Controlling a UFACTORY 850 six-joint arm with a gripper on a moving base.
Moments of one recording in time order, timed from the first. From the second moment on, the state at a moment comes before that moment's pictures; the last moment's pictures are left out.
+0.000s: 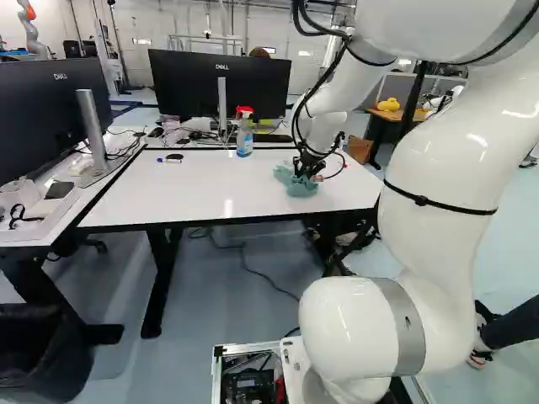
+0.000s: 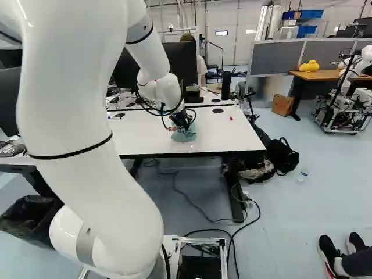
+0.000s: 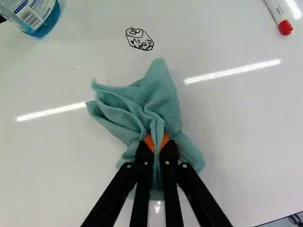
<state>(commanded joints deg) -7.5 -11.2 -50.3 5.0 -9.6 0.0</state>
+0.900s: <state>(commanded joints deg) -4.7 -19.3 -60.1 5.0 -9.6 0.0</state>
